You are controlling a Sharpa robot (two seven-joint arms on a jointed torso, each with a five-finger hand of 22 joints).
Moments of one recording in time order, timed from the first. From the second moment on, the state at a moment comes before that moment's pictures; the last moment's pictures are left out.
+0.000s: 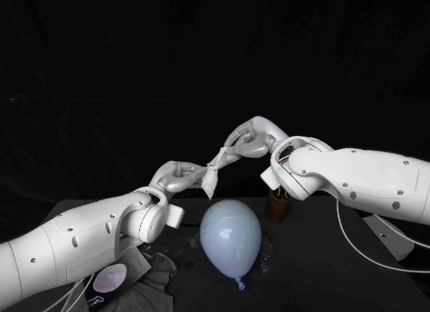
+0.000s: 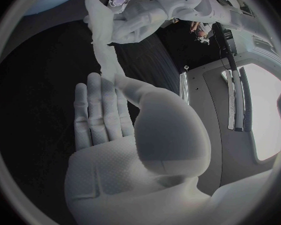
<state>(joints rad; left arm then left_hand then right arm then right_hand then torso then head) 1.26 -0.57 -0.05 1.28 -0.22 -0.38 0.31 1.49 -0.11 0.59 0.17 0.05 0.99 0.15 0.34 0.45 1.27 0.10 0.08 0.09 1.08 0.09 0.11 0.36 0.17 0.92 0.28 0.09 0.08 1.54 -0.74 -0.16 1.51 -0.76 -0.56 -0.08 1.36 -0.13 0.65 -0.14 0.05 1.07 0.12 0.40 0.48 1.30 0.09 0.30 0.33 1.03 0.04 0.66 0.38 0.16 0.69 0.18 0.51 0.81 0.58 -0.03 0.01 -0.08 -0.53</state>
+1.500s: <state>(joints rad) 1.51 -0.60 -0.07 1.21 -0.83 -0.22 0.23 1.45 -0.13 0.63 0.15 0.05 0.99 0.16 0.36 0.49 1.27 0.11 0.08 0.10 1.08 0.09 0.11 0.36 0.17 0.89 0.28 0.08 0.08 1.59 -0.70 -0.15 1.31 -1.07 -0.51 -0.03 1.36 -0.13 0.65 -0.14 0.05 1.07 0.12 0.40 0.48 1.30 0.09 0.29 0.34 1.03 0.04 0.66 0.38 0.17 0.69 0.18 0.51 0.81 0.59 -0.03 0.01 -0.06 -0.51</state>
